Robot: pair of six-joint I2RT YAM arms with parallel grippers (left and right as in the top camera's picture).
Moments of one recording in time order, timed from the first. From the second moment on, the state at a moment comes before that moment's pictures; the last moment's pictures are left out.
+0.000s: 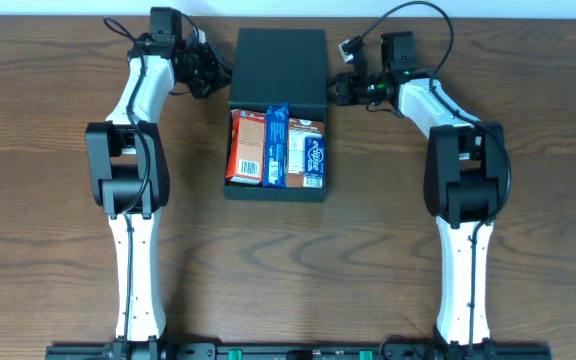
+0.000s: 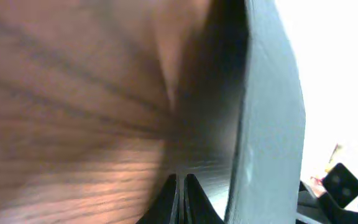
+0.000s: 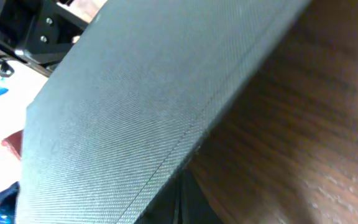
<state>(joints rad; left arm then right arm) -0.02 2.59 2.18 -0.63 0.73 -0.70 0.13 2.51 1.88 -0.29 -0.94 0.16</state>
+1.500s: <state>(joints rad) 0.00 2.35 2.35 -0.87 0.89 -0.35 0.10 2.46 2.18 -0.20 -1.39 0.39</state>
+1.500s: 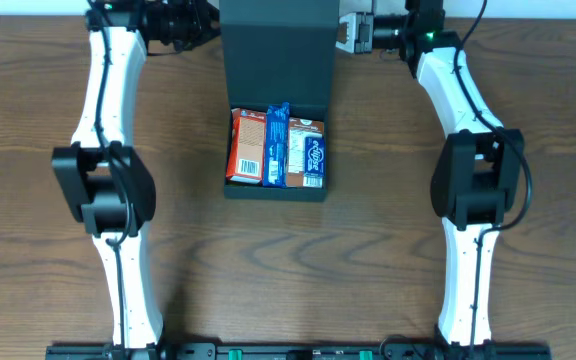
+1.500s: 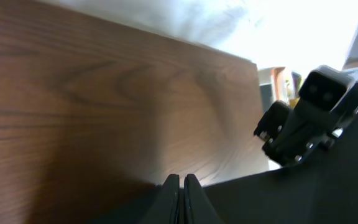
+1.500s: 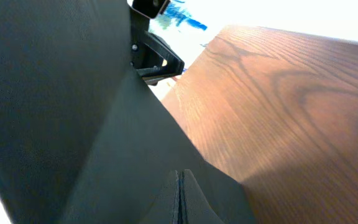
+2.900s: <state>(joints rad) -0.11 2.11 2.35 -1.33 0.50 0.18 0.16 2.25 2.20 -0.50 -0.57 0.31</state>
